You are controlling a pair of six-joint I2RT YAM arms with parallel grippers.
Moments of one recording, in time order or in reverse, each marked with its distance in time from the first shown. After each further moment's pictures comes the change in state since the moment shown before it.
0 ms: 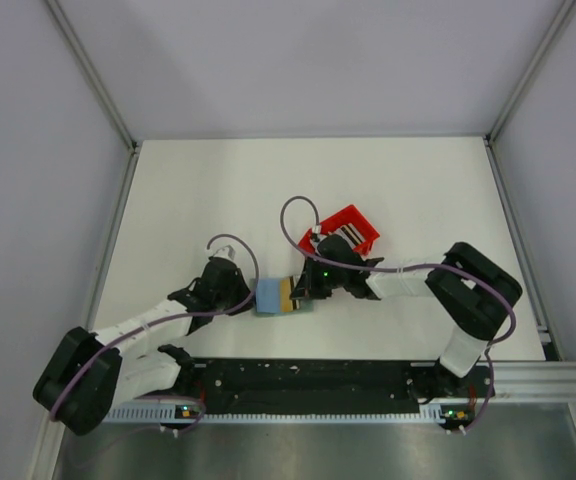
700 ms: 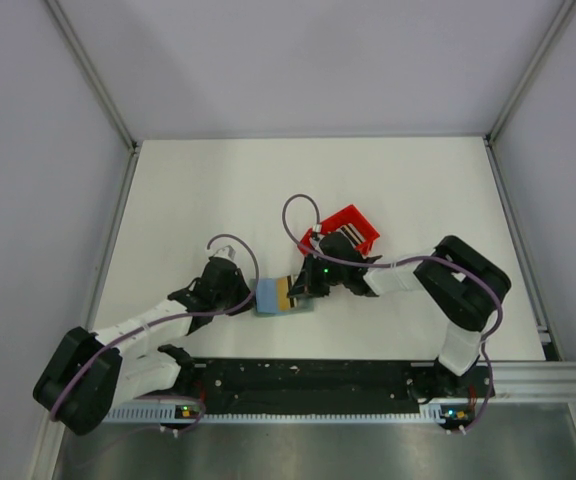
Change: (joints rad) left arm 0.000 0.000 0.000 0.001 0.004 -0.001; right arm -0.036 0.066 -0.009 0.101 -0.095 0.052
